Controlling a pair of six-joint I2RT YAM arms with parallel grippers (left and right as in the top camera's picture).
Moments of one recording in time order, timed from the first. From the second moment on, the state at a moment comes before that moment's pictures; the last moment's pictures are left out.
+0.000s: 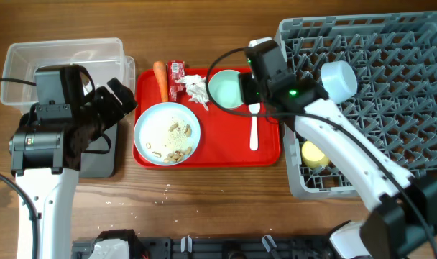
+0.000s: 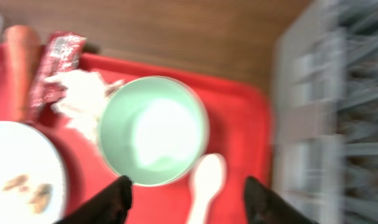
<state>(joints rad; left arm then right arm) 0.03 1.17 1.28 -1.05 0.08 -0.61 0.52 1.65 1.32 -0.60 0.15 0.26</state>
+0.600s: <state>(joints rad) 0.03 1.17 1.28 -1.05 0.07 -0.61 0.42 2.00 1.32 -0.45 -0.04 0.53</state>
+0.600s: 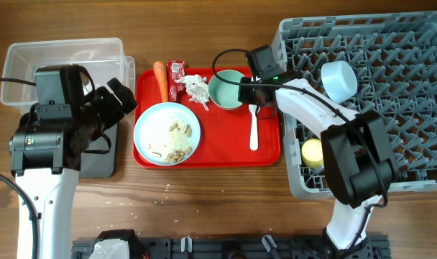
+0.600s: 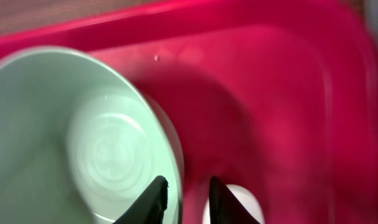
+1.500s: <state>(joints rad) 0.03 1.17 1.28 -1.05 0.08 -0.61 0.01 1.61 1.32 -0.52 1.19 0.09</state>
